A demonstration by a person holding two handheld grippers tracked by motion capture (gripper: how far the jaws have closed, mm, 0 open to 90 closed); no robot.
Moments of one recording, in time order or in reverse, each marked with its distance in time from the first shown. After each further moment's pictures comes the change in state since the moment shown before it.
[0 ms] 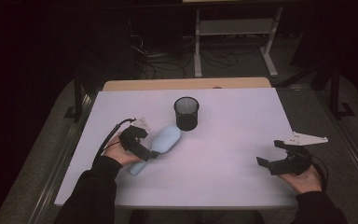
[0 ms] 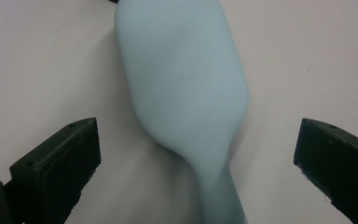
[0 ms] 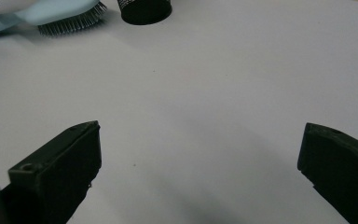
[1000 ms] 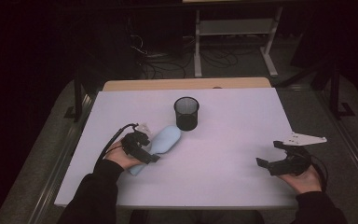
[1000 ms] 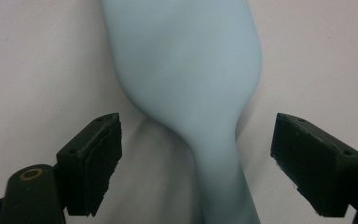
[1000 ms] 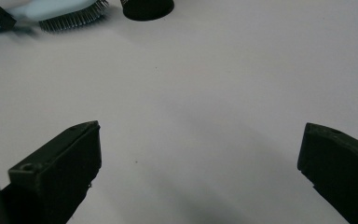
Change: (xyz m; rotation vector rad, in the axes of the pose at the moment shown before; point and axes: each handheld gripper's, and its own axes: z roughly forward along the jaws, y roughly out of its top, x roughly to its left) left arm -0.001 -0.011 0.015 0.074 -0.002 -0.010; right arm 0.000 -0.001 0.001 0.011 0.006 -0.003
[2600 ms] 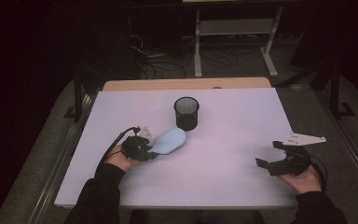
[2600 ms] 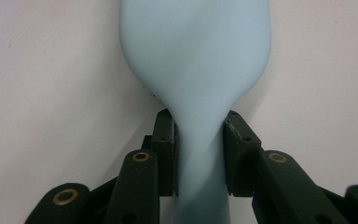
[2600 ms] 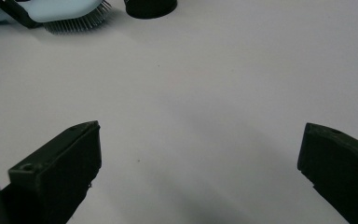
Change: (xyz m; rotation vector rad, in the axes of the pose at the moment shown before) left arm -0.013 -0.004 0.001 -0.019 0.067 0.070; right arm 0.000 0.000 0.001 0.008 0.010 -0.003
